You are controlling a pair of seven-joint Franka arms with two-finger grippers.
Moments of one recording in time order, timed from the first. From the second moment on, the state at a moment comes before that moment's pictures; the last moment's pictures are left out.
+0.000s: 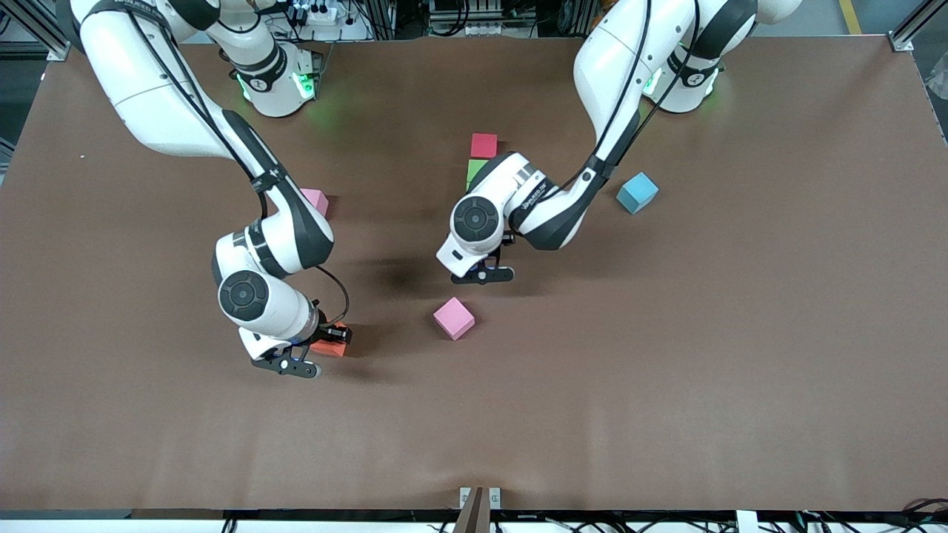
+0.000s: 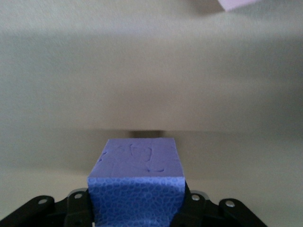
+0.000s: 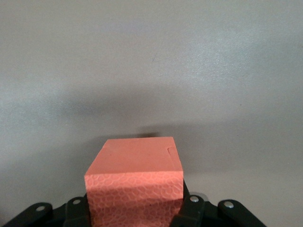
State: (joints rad) left arm -0.69 0.84 -0.16 -1.35 -0.09 1.99 -0.80; right arm 0.08 0.73 0.28 -1.54 -0.20 2.22 0.62
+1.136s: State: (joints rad) left arm -0.69 0.78 -0.22 -1.53 -0.06 2.12 -0.83; right arm 0.12 0.73 0.28 -1.54 -0.20 2.21 0.62
